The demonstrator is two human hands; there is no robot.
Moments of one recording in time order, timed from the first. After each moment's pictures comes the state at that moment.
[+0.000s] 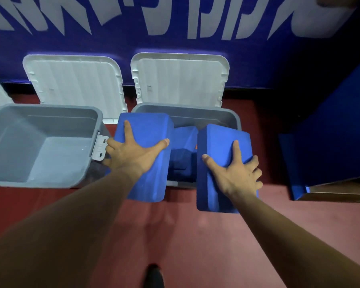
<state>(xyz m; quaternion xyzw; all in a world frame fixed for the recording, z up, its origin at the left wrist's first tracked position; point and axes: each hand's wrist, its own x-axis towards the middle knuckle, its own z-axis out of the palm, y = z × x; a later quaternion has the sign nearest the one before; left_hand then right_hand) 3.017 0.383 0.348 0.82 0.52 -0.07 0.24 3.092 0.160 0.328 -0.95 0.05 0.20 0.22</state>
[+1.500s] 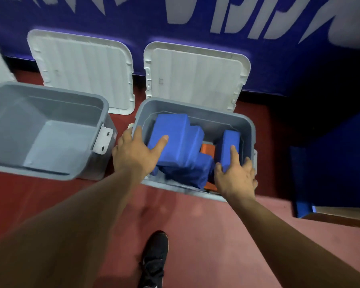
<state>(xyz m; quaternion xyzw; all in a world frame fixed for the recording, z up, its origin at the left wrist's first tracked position) 3.031 0.427 0.299 0.87 0.44 -0.02 0.21 3.125 0.207 0.297 -0.96 -0.02 0.22 0.17</state>
